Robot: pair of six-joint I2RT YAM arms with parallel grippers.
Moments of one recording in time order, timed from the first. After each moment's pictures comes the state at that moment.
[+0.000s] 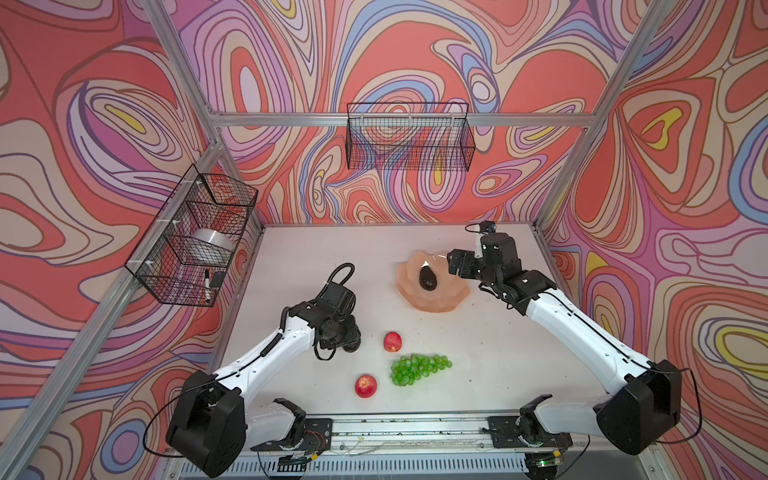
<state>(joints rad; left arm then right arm) -0.47 1.27 0.86 -0.78 0.09 -0.72 0.41 1.33 1.16 -0.42 0.14 0.41</state>
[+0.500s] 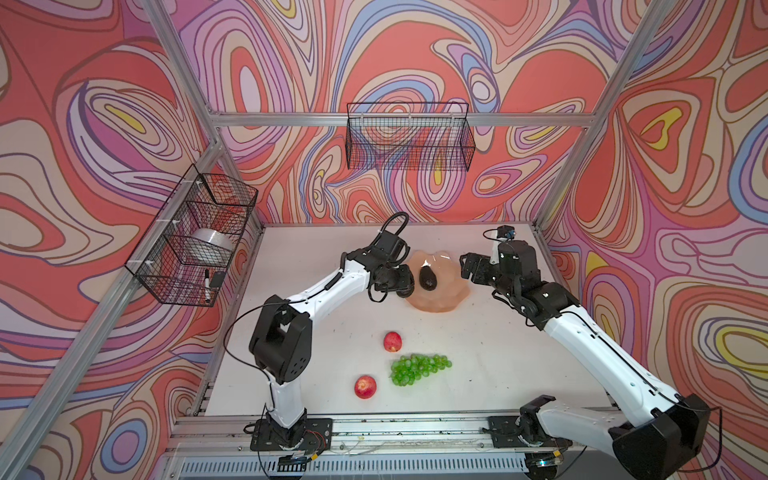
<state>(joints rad) -0.62 1.89 1.59 -0.69 0.17 -0.61 0.39 1.16 1.09 -0.47 0.17 0.44</state>
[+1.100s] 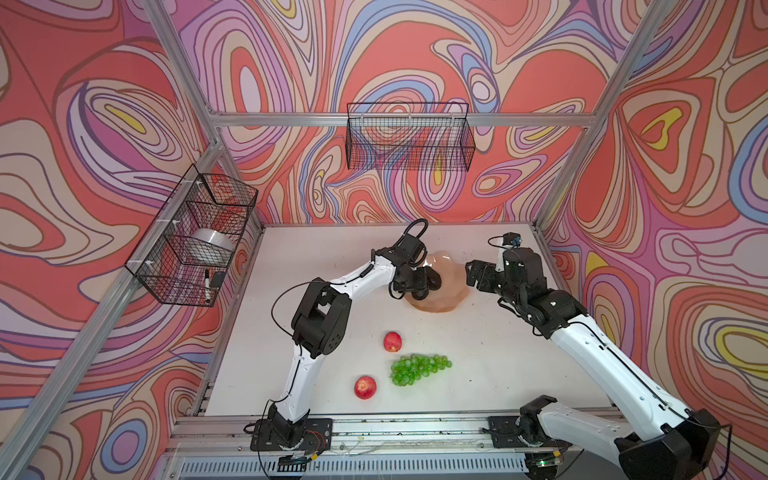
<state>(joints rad) -0.65 2.18 1.79 -0.69 0.21 -0.64 0.39 1.10 1.05 -0.51 0.19 0.44</state>
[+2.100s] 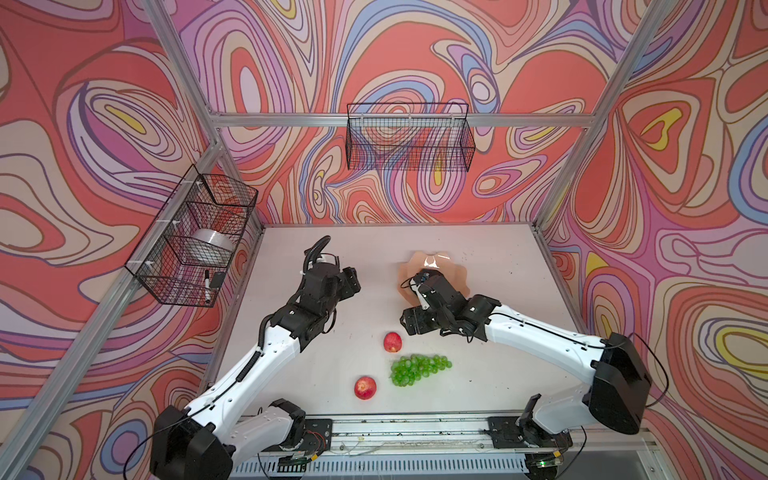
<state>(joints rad) -0.43 1.06 0.83 -0.32 -0.29 -0.71 0.85 1.50 1.09 -0.52 0.02 0.50</state>
